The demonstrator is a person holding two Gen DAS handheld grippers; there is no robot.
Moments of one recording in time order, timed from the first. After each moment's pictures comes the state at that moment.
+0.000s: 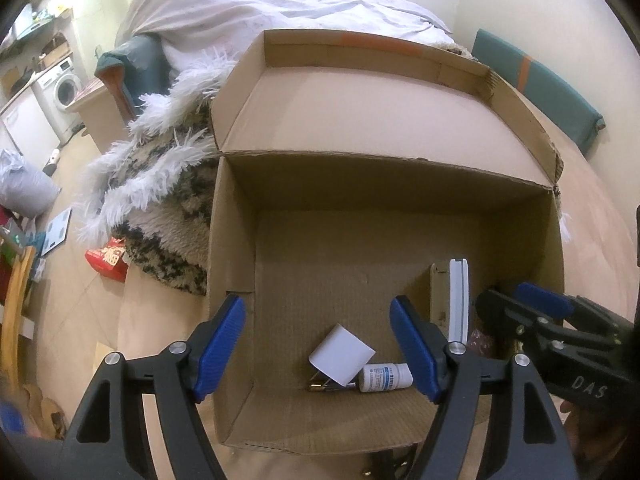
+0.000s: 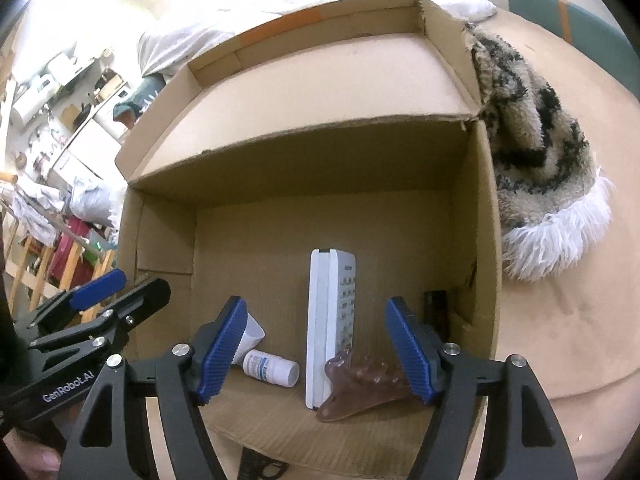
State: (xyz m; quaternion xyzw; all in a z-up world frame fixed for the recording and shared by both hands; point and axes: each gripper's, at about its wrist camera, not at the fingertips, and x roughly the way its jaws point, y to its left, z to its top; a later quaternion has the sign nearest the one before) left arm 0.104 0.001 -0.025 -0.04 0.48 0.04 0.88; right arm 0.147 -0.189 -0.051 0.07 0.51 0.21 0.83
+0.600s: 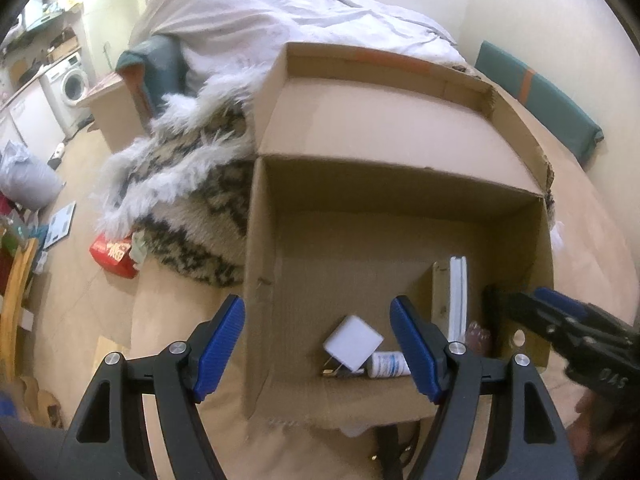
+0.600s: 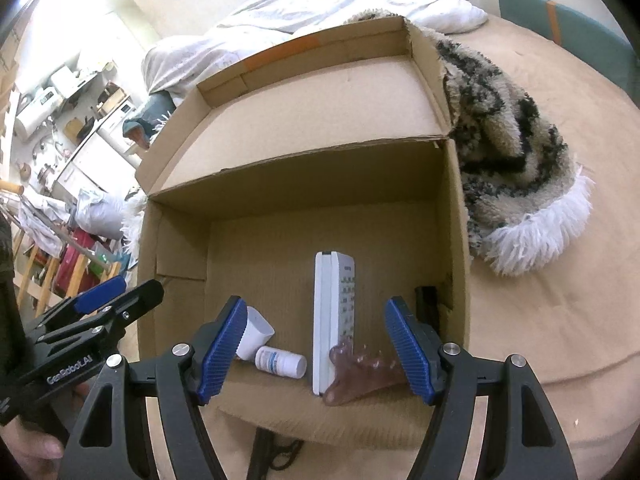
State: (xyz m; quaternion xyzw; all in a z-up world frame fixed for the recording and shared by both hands) left arm 0.079 0.020 -0.011 -0.06 0.47 0.05 0.88; right arm 0.120 -0.208 -0.029 0.08 0.49 0.21 0.84
